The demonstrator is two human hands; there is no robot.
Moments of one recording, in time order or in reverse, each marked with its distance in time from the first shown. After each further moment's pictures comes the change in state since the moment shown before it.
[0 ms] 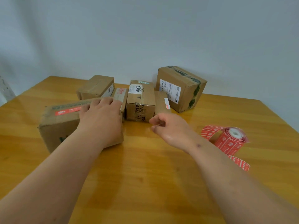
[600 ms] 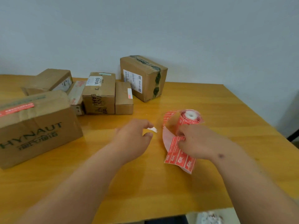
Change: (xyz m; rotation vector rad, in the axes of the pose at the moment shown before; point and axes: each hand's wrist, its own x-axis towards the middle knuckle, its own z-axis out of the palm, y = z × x) left_hand -0.041 0.152 0.059 -0.520 -0.226 0.233; right_hand -0.098 0.098 -0.079 -0.514 -0.173 0.377
